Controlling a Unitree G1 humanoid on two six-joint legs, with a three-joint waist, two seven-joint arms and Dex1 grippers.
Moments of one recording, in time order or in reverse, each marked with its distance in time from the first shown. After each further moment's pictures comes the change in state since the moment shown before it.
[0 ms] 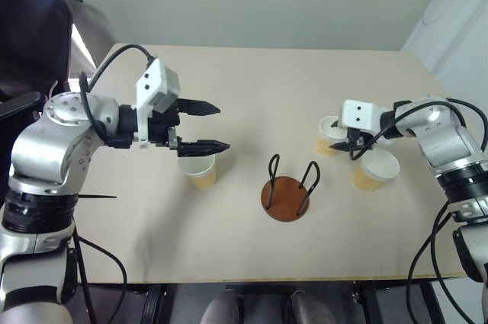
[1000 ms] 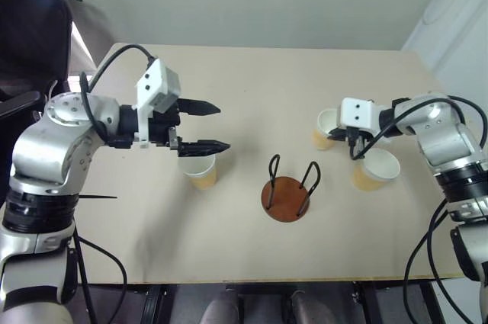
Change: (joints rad) left arm 0.001 -0.001 -0.004 0.009 0.002 -0.013 0.003; right arm -0.006 -0.007 -0.049 -0.080 0.009 0.057 0.058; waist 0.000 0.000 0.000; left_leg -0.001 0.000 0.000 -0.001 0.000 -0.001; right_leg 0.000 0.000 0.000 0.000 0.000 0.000
